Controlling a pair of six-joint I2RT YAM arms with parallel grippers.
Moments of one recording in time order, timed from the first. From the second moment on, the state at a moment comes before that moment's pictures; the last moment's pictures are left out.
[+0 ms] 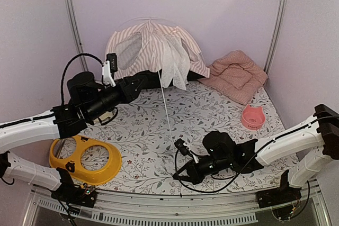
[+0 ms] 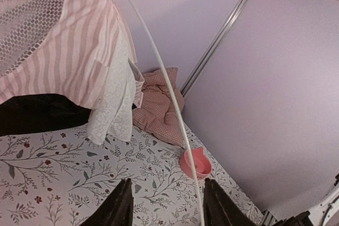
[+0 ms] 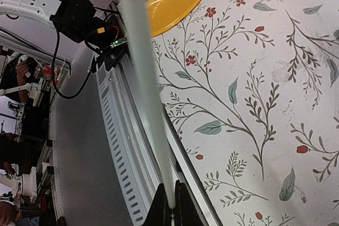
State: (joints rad) left arm -0.88 1.16 0.86 0.29 -0.18 -0.56; right arm 1.22 1.53 0.66 0.29 -0.32 0.65
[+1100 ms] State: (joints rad) left arm -0.65 1.61 1.09 0.54 -0.13 -0.13; right arm 1.22 1.52 0.75 0.18 -0.32 0.61
